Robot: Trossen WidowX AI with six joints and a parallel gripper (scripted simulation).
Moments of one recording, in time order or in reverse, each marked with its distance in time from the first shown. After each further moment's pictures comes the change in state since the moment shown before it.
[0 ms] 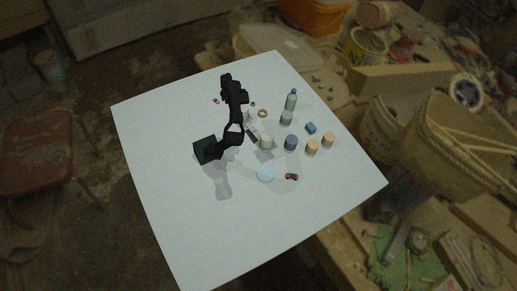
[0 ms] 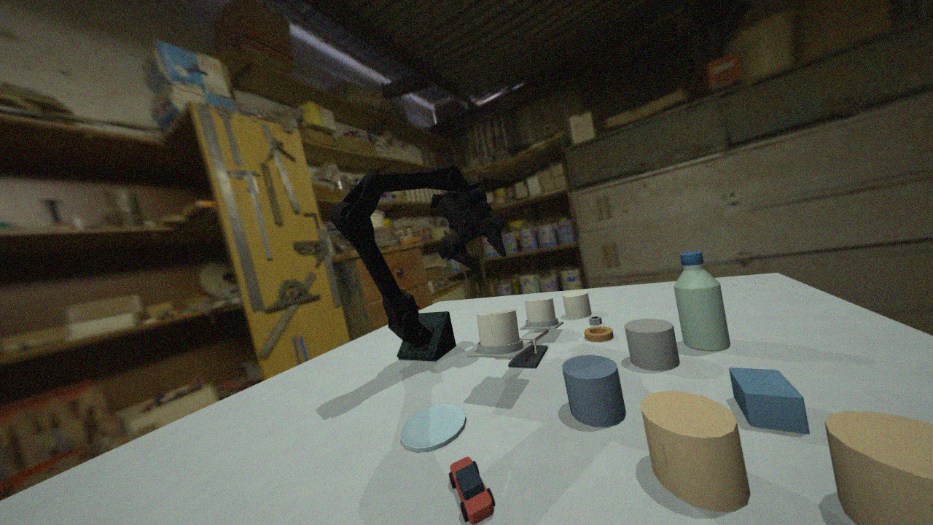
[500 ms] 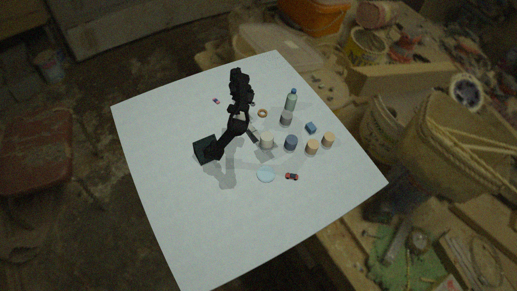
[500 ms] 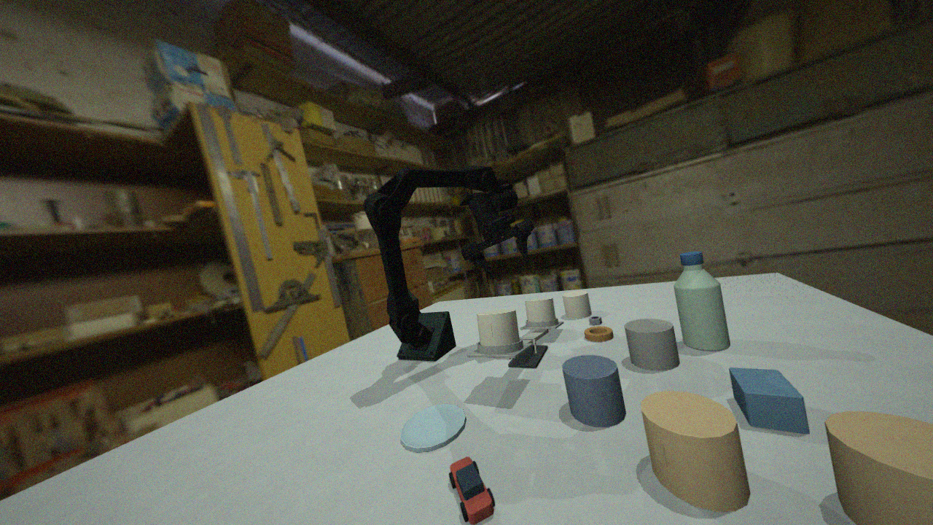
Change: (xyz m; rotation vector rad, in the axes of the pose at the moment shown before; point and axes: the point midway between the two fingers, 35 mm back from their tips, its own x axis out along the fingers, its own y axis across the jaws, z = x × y) arm 0.038 0.045 -0.003 0.431 0.162 -0.135
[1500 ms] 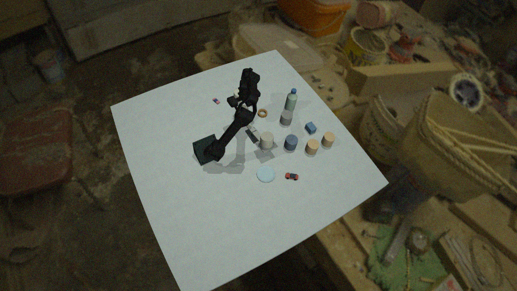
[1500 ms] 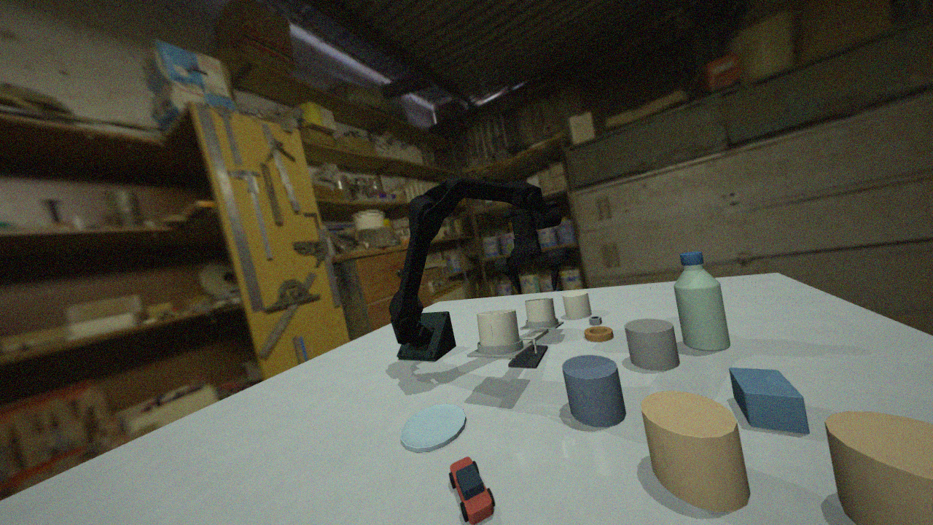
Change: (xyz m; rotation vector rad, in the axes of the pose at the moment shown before) arm 0.075 0.053 -0.026 0.629 0.128 -0.239
